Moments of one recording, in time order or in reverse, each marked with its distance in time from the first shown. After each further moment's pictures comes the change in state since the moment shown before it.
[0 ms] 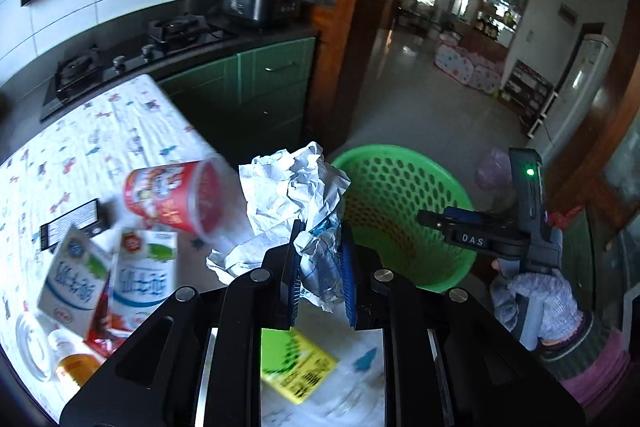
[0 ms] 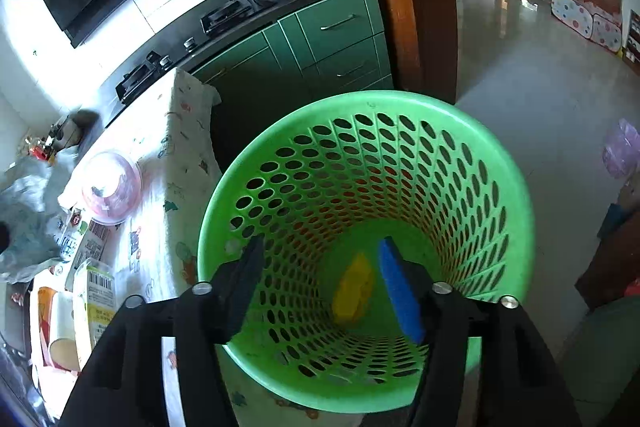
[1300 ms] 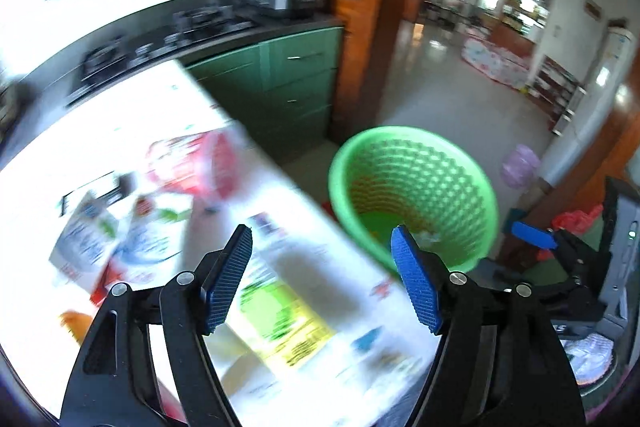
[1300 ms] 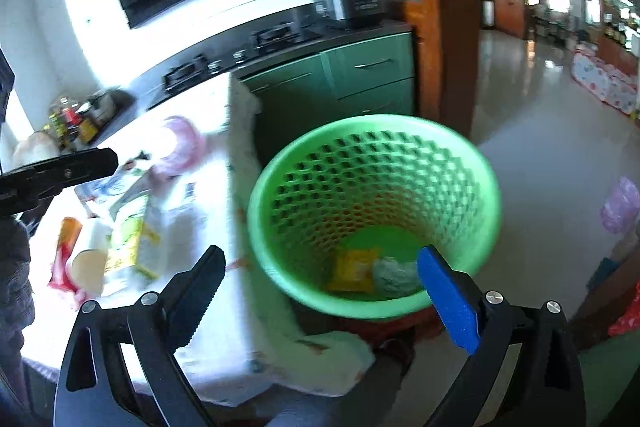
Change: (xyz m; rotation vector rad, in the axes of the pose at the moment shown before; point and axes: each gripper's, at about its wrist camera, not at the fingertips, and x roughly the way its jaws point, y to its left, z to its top) left arm -0.027 -0.010 -0.033 -0.060 0.015 0.145; right arm -0.081 0.049 -0.063 -0.186 -0.114 0.066
